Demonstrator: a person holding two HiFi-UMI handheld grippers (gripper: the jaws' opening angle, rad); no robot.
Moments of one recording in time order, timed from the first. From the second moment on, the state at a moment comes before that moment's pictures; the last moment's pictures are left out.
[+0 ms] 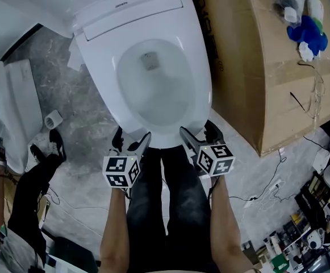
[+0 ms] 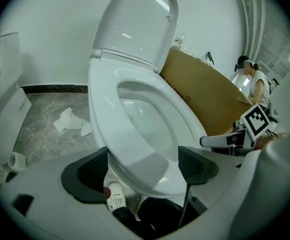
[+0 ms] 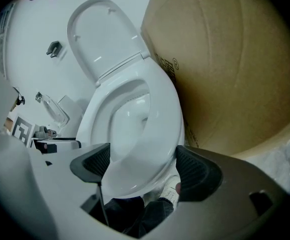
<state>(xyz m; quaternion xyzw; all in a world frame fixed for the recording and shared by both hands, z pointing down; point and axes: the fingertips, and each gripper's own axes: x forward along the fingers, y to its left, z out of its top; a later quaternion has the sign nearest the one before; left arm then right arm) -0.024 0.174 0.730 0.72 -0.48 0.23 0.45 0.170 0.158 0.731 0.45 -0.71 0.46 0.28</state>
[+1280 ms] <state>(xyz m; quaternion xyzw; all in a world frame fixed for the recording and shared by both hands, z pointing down) -0.032 0.163 0.640 0.73 -0.50 0.18 0.43 0.170 0.145 0.626 0.47 -0.74 0.43 0.22</state>
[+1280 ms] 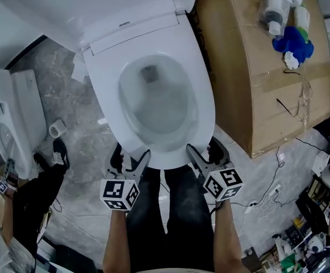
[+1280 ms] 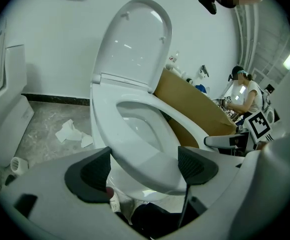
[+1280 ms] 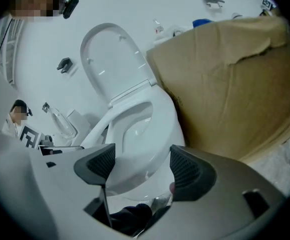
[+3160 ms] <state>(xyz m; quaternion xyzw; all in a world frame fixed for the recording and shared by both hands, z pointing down) -0.045 0.113 0.480 0.78 -0.56 0.12 0.26 0.151 0.084 0.484 0.52 -0.72 0.44 0.08</state>
